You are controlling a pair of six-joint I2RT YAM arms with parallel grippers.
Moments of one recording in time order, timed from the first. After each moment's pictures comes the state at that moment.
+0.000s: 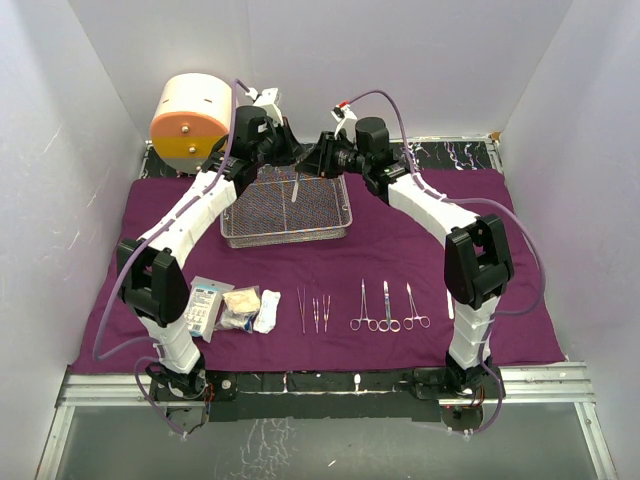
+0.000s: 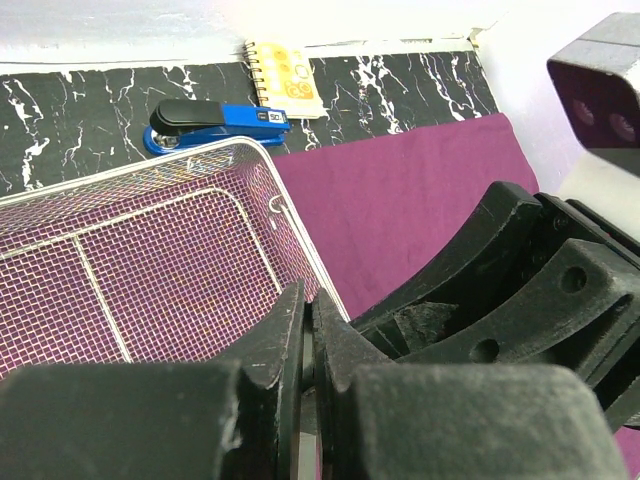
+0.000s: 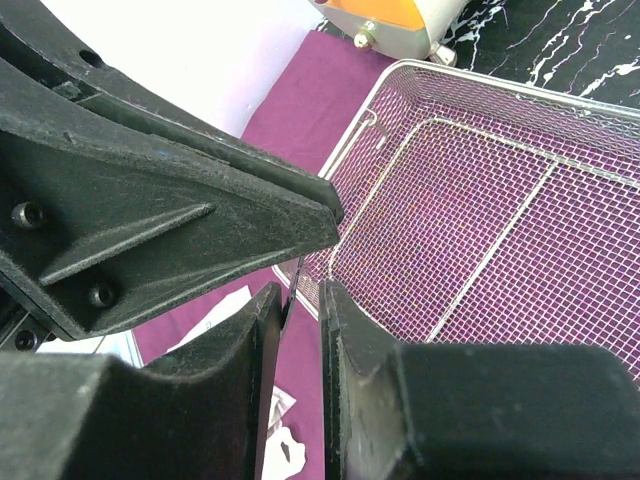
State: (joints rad) left arm -0.43 1.78 1.65 -0.26 0.16 -0.40; right arm 0.46 1.91 1.60 0.07 -0.58 0.56
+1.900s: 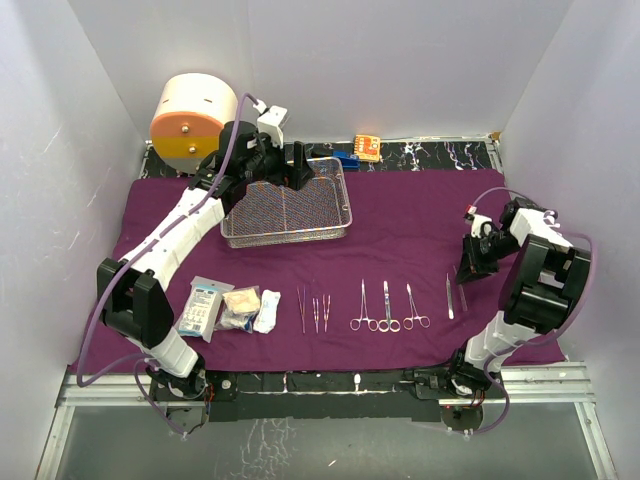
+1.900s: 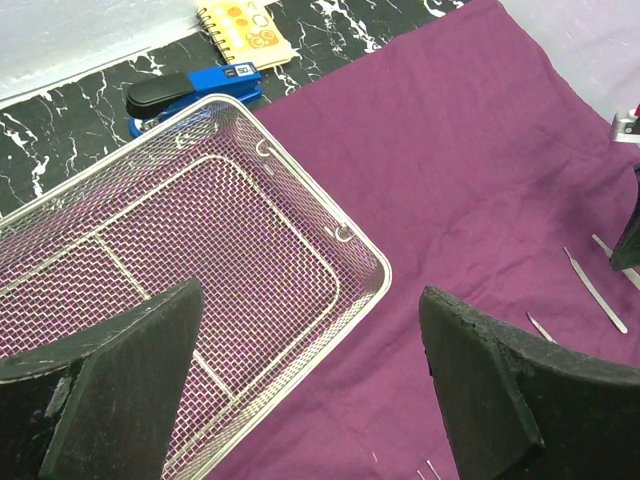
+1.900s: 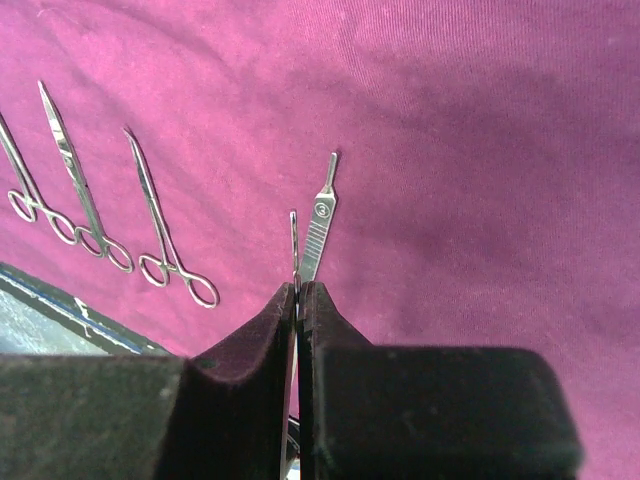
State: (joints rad) left arm -0.43 1.61 1.47 -0.26 0.31 -0.11; right arm -0.41 1.66 1.08 -1.01 -0.49 -0.50
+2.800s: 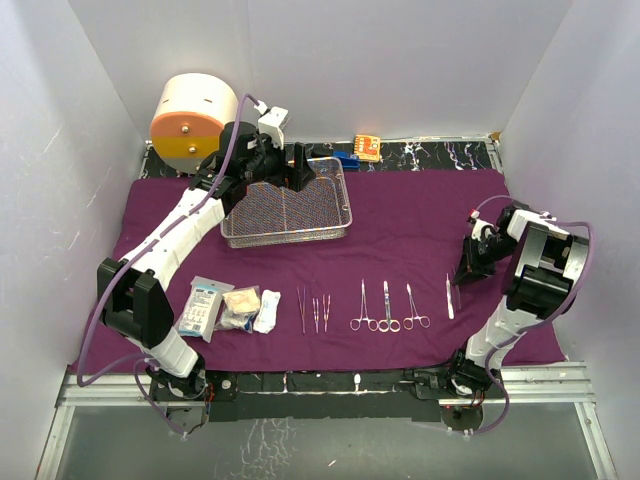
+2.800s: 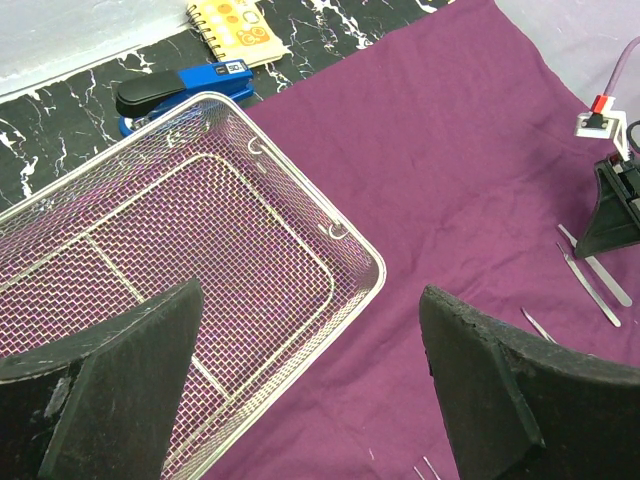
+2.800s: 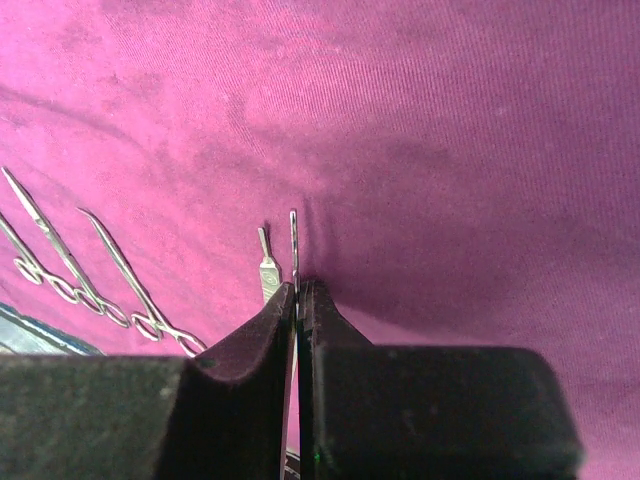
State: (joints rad) left arm -0.42 1.61 1.46 -0.25 0.33 -0.11; right arm -0.43 1.79 1.07 -0.89 -0.47 -0.36
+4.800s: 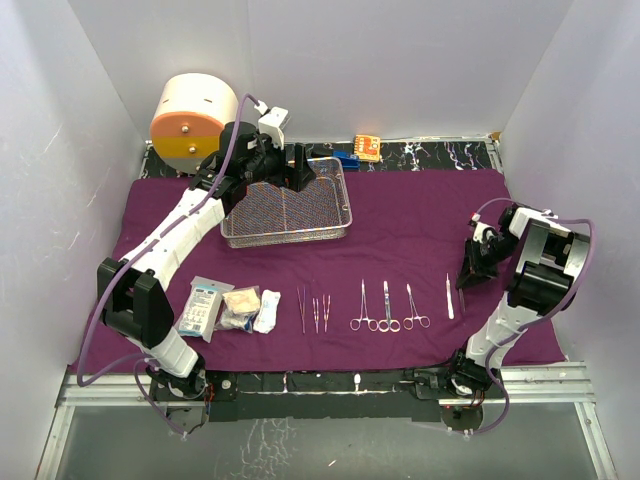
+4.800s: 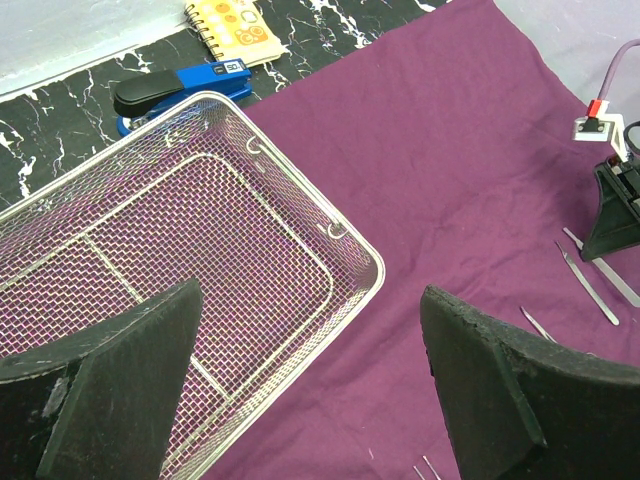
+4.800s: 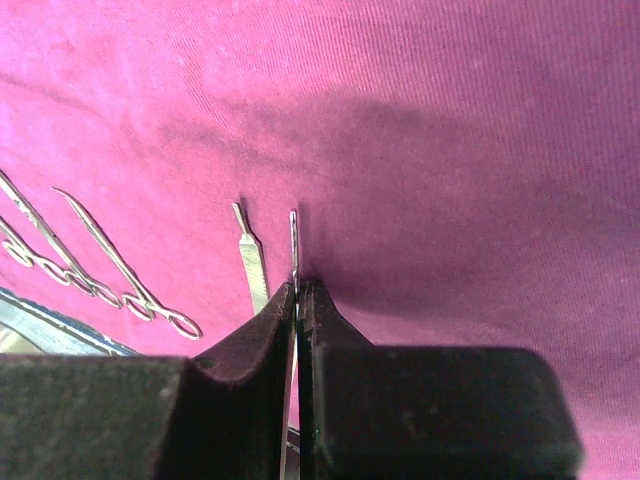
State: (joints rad) left arm -0.43 1.61 1.46 -0.25 0.33 -0.11; right arm -0.44 1.82 1.10 -0.97 -0.43 -0.37
